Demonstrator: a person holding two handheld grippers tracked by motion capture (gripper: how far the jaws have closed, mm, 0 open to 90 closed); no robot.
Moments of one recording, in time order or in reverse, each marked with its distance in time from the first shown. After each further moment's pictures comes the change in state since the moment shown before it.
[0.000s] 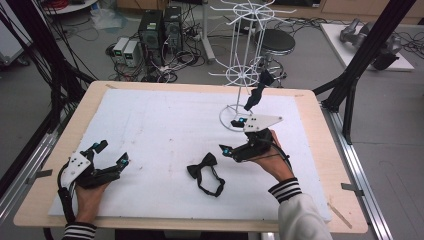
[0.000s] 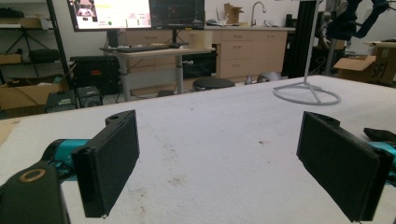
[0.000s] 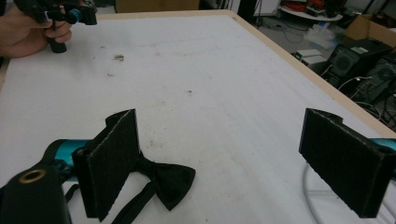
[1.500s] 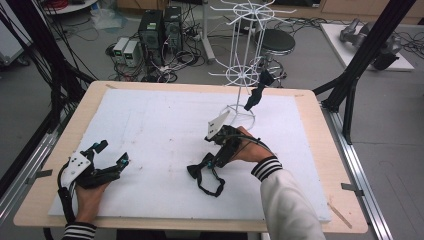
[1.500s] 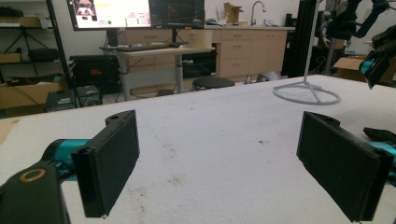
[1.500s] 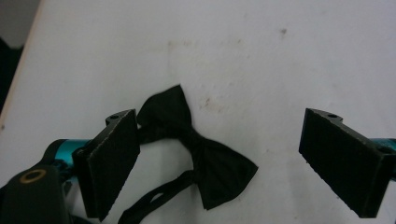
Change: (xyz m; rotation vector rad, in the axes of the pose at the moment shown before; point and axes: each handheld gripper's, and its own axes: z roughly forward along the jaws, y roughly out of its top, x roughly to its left) left arm 0.000 0.000 0.000 0.003 0.000 -0.001; right arm 0.002 0.010 0.085 0.390 0.353 -0.170
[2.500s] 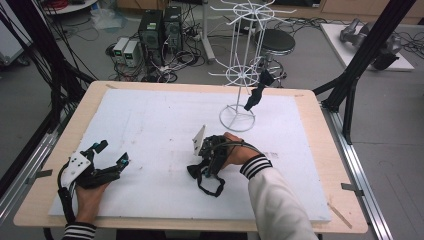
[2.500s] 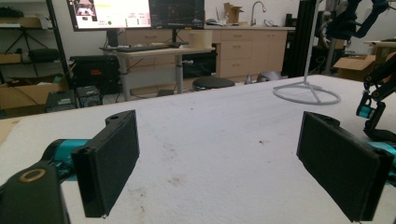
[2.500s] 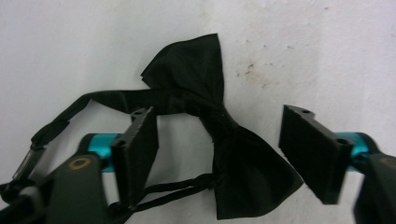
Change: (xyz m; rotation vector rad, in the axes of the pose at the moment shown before) left arm 0.000 0.000 0.000 0.000 0.000 0.003; right arm 0.008 0.009 0.044 0.264 0.087 -0.185
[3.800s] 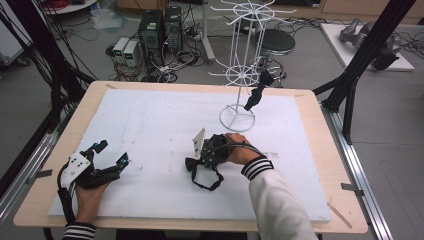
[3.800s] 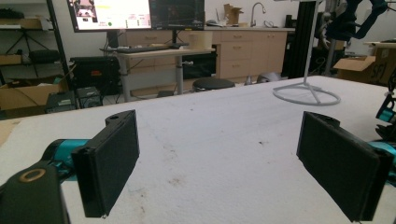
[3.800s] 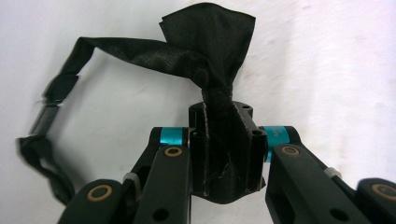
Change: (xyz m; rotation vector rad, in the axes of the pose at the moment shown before) left arm 0.000 0.000 0.000 -0.007 0.001 0.000; right arm 0.006 0.004 -0.010 0.045 -0.116 -0.057
